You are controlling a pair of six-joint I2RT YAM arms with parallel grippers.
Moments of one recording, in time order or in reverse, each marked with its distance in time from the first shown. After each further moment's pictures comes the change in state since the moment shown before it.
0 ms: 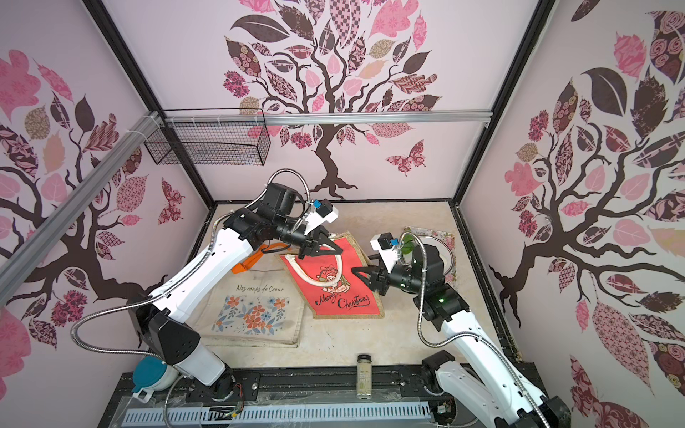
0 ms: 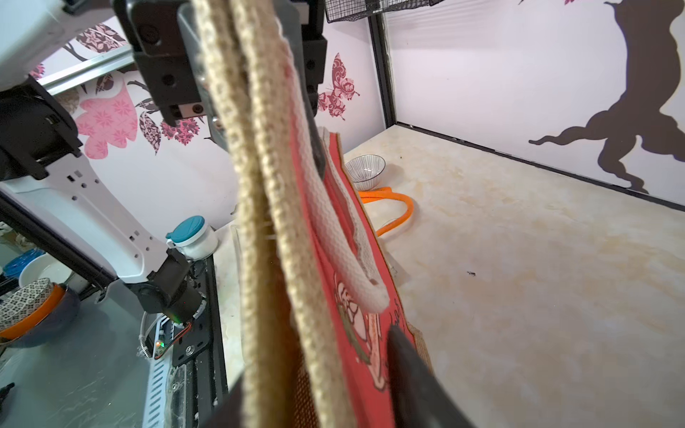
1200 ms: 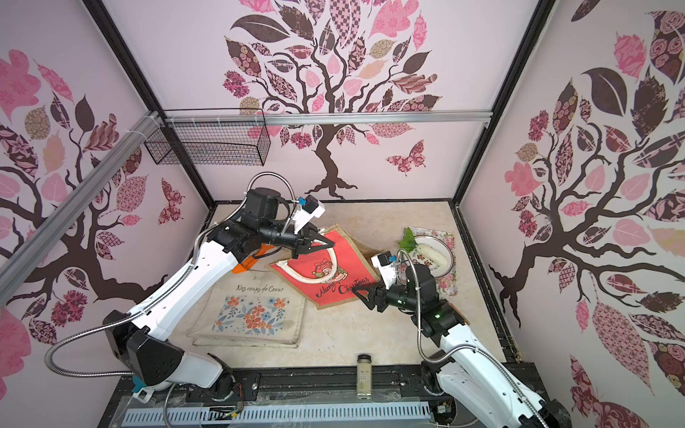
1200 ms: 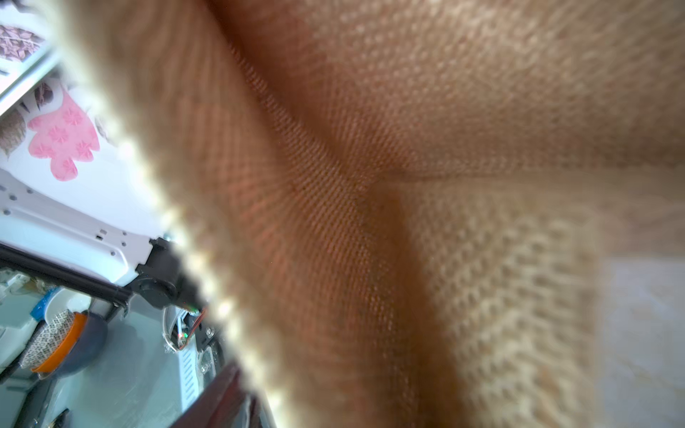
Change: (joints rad) left arm 0.040 -0.144 -0.184 0.214 -0.104 -0.177; right arm 0.083 -0.087 -0.200 -0.023 0.106 0.160
